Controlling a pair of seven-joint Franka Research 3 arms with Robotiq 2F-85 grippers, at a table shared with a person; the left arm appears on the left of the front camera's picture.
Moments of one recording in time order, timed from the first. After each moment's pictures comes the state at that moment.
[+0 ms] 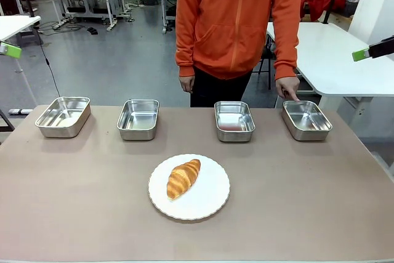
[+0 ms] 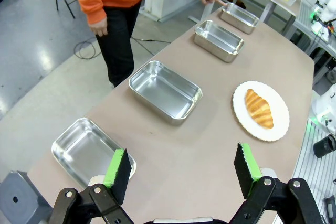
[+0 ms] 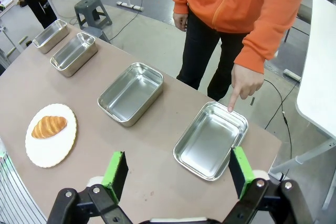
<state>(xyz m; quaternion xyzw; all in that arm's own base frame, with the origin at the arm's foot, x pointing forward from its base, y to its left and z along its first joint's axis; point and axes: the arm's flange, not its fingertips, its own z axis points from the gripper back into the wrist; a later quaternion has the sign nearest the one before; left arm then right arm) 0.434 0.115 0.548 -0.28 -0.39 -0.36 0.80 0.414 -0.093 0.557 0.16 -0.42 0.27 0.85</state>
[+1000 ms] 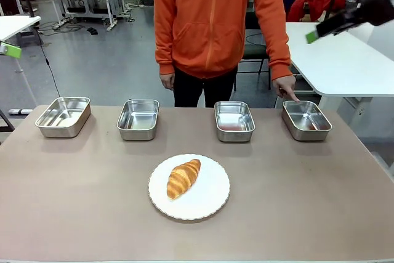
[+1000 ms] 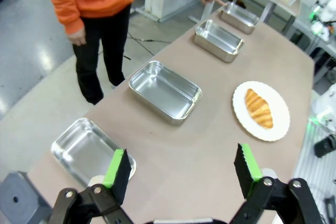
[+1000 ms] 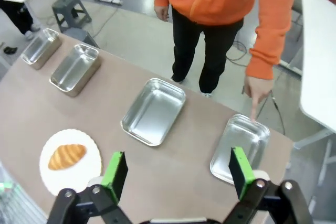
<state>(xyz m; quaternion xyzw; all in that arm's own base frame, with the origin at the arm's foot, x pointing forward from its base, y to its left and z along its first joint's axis) 0.434 0.115 0.548 -0.28 -0.39 -0.36 0.80 0.400 0.076 0.618 0.09 -0.40 0.22 0.89</state>
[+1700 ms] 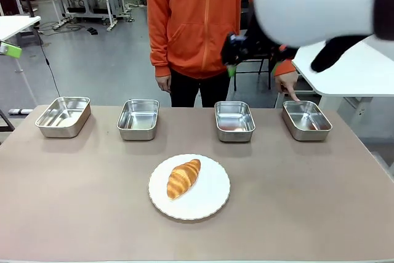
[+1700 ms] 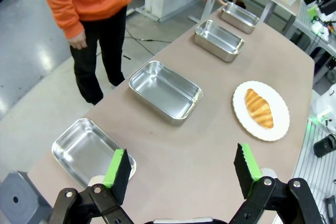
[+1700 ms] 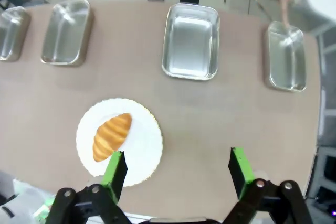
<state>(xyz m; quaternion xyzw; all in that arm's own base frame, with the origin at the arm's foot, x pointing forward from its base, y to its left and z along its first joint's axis) 0.434 0.115 0.549 -0.28 -0.39 -0.36 0.80 0.360 0.279 0.581 0.00 -0.22 0.05 0.97</state>
